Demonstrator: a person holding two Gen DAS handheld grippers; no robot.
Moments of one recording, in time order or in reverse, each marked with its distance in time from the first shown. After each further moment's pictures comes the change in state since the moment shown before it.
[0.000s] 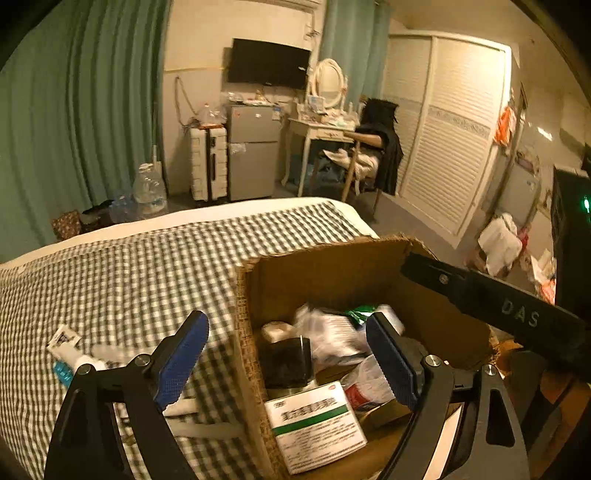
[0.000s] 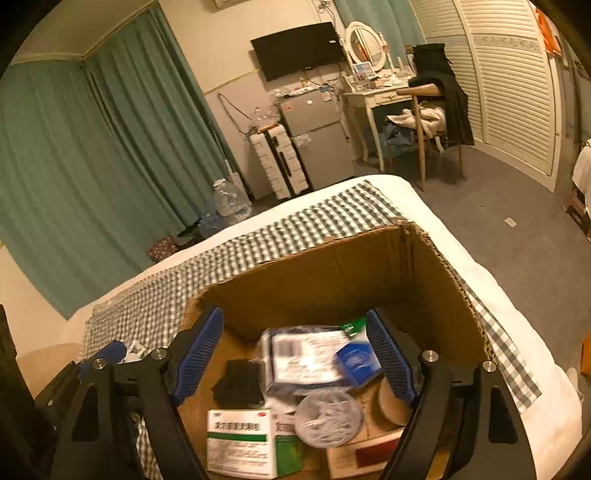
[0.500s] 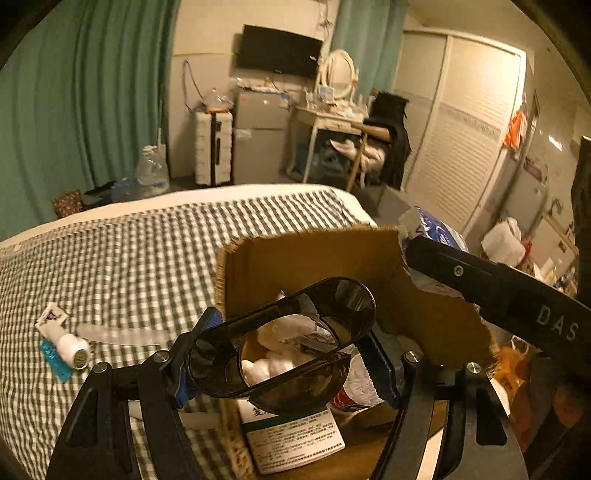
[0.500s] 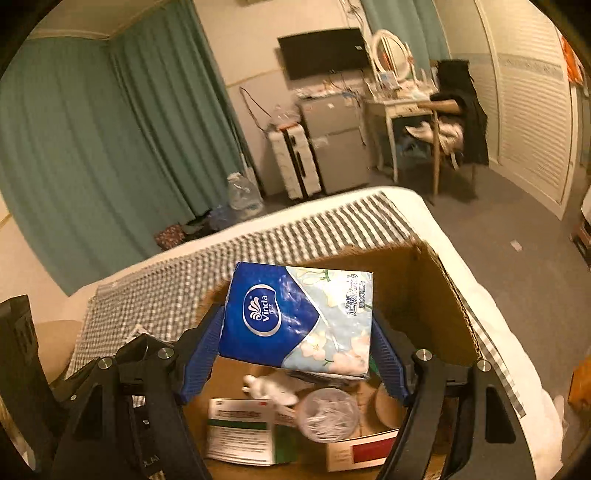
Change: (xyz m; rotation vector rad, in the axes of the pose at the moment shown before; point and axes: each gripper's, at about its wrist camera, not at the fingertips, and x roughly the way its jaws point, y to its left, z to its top) left arm 0.038 -0.025 -0.007 -0.030 0.063 -0.004; right arm 0.006 -0.005 0.008 -0.070 0.025 0.001
